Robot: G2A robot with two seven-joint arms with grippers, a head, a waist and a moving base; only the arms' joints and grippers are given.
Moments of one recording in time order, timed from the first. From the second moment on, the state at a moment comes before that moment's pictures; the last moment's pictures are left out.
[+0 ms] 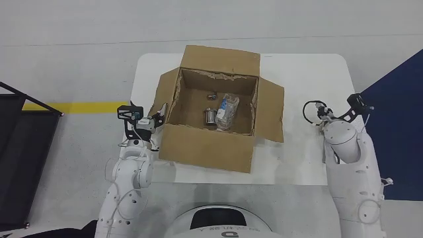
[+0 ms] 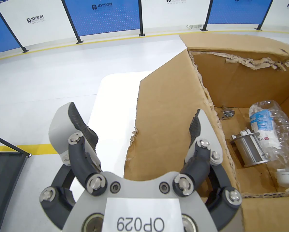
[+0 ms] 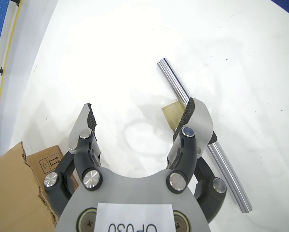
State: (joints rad) left arm 1.71 -1.46 -1.49 -1.65 1.51 0.03 0.14; right arm -1.51 -1.29 1.71 -1.64 -0.77 0.65 0.54
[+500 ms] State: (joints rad) left arm 1.71 -1.46 -1.49 -1.65 1.51 0.03 0.14; right arm -1.52 -1.29 1.72 -1.66 -0.77 0.73 0.51
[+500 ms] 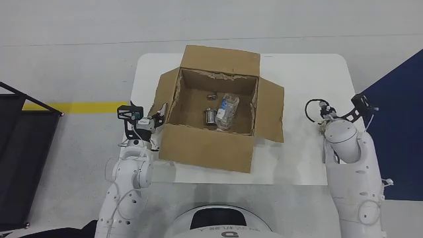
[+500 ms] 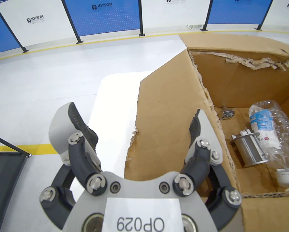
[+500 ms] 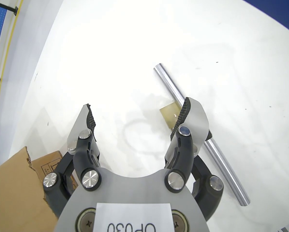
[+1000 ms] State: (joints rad) left arm 1.71 -1.46 -1.49 -1.65 1.51 0.03 0.14; right arm -1.44 -1.30 1.63 -1.53 -0.86 0.78 0.50
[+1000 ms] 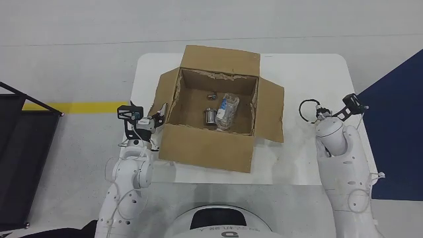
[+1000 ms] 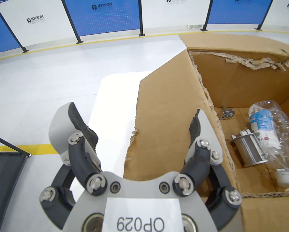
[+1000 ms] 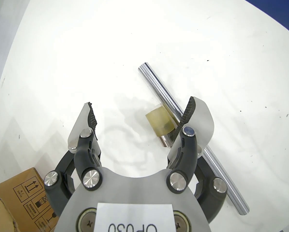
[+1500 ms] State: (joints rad) left arm 1.71 -1.46 -1.49 -1.65 1.51 0.03 0.14; right arm -1.43 -1.30 1.60 -1.52 -0.92 0.77 0.54
